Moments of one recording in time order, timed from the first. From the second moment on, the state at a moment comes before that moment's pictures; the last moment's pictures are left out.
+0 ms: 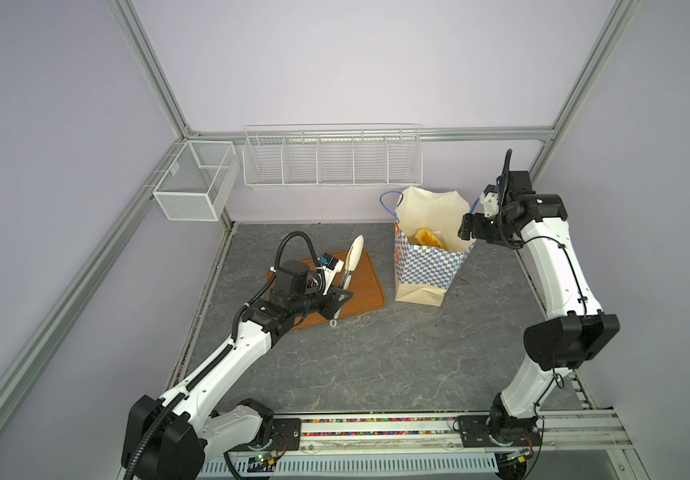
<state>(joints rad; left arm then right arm) -0.51 1.14 0.86 -0.27 0.46 -0.07 0.06 1.82 2.10 -1.29 -0.08 0.17</state>
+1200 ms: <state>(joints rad) -0.51 1.13 0.87 -0.37 0.35 -0.07 0.10 1.98 2.38 -1.41 0.27 -0.12</state>
